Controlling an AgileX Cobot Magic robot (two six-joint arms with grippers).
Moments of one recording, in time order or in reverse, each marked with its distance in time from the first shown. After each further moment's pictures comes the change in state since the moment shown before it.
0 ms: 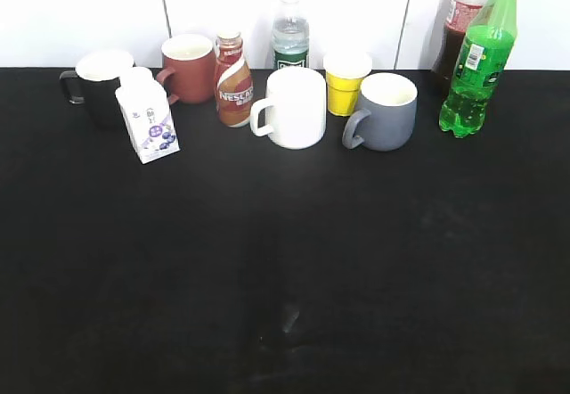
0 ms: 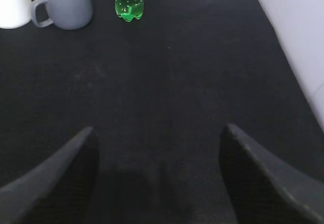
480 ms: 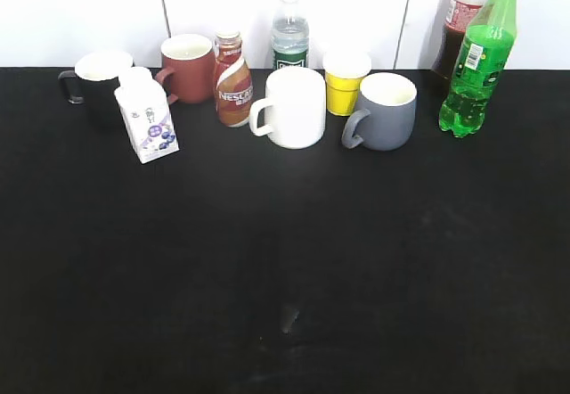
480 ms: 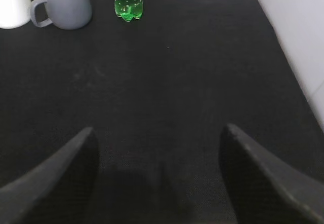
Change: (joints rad) left arm 0.000 0.000 0.000 0.000 0.000 0.000; right arm 0.000 0.000 0.000 0.000 0.000 0.000
